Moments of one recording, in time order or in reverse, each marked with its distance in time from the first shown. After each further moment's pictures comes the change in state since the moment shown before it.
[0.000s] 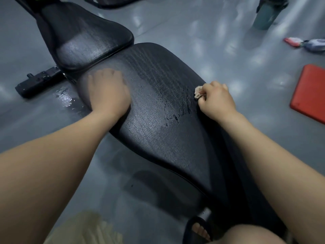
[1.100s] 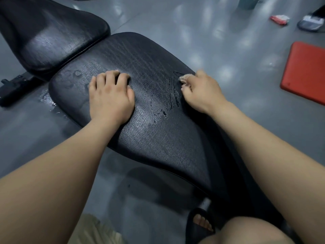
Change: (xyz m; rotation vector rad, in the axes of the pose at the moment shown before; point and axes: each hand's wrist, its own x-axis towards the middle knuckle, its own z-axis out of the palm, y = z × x) left_hand -0.015 0.037 0.031 -0.006 0.049 0.193; right_hand 0.000 -0.003 0.004 -0.013 -0.012 -0.063
